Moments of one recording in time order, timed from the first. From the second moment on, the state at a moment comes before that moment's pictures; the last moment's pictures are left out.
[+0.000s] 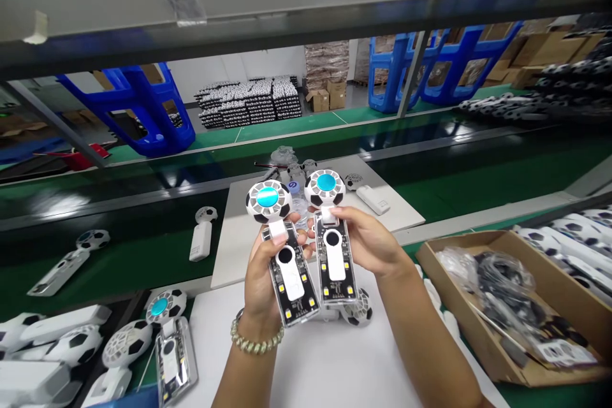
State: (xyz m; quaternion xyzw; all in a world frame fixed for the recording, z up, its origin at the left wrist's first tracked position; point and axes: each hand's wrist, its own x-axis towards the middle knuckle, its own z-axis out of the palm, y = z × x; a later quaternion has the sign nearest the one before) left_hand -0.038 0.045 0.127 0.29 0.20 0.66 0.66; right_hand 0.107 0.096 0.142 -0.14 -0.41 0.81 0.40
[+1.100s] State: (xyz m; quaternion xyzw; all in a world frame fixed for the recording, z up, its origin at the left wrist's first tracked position) left_hand -0.049 0.051 0.131 0.39 0.57 0.65 0.33; right_hand 0.099 0.108 0.127 -0.22 -0.46 0.76 0.40
